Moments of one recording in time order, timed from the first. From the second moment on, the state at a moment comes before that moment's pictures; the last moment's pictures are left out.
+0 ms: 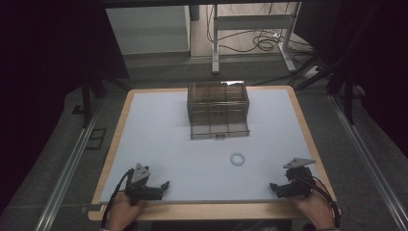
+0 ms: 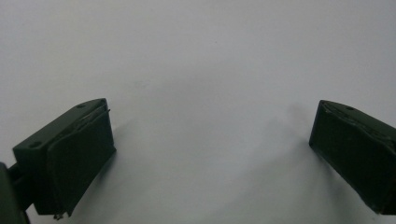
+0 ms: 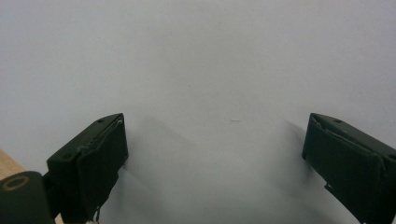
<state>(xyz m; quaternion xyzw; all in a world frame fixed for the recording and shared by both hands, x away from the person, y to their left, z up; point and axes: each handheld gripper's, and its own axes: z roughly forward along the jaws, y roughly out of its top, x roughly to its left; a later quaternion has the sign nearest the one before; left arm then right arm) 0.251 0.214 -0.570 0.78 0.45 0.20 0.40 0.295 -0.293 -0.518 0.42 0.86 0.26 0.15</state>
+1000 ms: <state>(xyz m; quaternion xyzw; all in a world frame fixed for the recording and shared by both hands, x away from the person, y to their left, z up) 0.251 0.214 -0.570 0.78 0.45 0.20 0.40 0.300 -0.288 -0.514 0.44 0.86 0.24 0.15</state>
